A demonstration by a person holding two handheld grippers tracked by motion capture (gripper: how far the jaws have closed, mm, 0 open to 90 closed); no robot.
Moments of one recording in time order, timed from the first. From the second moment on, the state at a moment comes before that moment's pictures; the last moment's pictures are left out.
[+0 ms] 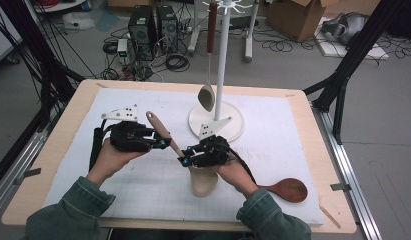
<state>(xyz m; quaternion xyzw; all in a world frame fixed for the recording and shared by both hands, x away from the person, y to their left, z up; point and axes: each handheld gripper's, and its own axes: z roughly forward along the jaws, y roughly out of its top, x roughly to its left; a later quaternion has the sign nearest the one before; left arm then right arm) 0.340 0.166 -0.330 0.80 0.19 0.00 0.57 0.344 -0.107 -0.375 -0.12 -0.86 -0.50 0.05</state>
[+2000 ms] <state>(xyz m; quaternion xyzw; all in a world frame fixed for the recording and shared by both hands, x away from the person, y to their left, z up) 0.324 0.183 -0.340 0.81 0.21 0.08 0.53 0.360 -0.169 -0.349 -0.20 -0.81 -0.55 -0.01</state>
